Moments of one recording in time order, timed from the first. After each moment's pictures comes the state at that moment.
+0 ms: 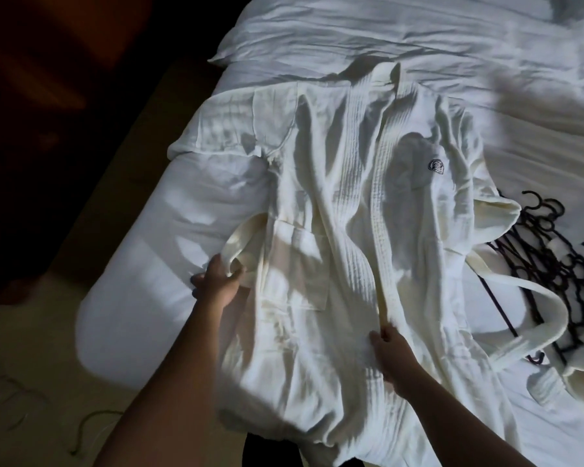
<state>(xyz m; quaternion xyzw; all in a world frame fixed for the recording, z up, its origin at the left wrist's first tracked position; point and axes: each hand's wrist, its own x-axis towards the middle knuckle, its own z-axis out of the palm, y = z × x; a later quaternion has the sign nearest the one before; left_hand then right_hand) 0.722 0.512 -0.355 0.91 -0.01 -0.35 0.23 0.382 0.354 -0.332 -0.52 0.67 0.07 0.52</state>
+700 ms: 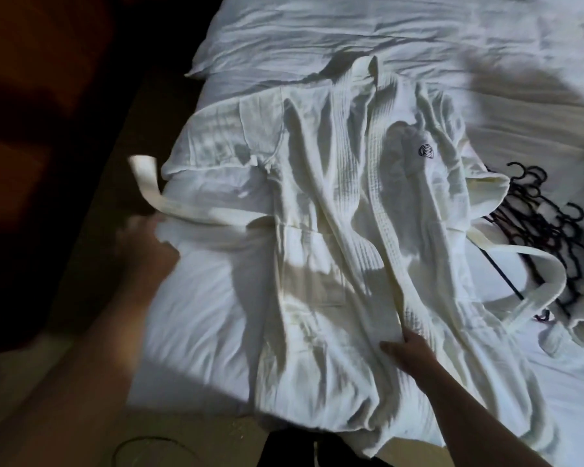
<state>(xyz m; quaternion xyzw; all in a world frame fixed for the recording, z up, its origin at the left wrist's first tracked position) 0.877 0.541 -0.246 0.94 -0.28 -0.10 0.15 0.377 0.390 -0.325 -0.46 0.68 0.04 0.56</state>
